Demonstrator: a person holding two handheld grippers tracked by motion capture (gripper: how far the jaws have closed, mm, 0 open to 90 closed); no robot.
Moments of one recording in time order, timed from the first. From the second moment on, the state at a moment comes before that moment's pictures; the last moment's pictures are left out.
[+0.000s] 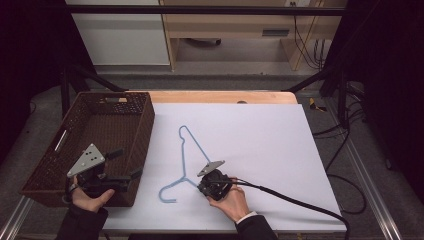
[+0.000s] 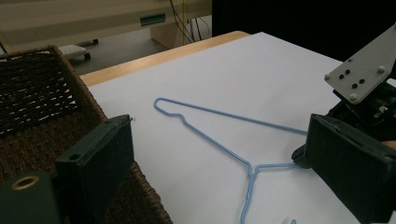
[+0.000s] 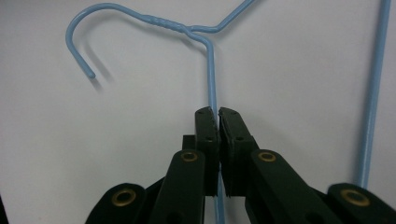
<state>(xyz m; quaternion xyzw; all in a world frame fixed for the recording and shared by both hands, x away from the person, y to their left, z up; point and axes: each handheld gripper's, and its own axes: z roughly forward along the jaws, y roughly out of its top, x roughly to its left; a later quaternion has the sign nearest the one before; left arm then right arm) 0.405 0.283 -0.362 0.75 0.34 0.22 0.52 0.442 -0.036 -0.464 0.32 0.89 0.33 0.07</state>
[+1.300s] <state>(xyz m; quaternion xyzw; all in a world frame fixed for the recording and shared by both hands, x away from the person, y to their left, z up) 0.391 0.242 -0.382 0.80 0.30 0.17 0.49 0.441 -0.074 -0.417 0.33 0.84 0.43 0.07</state>
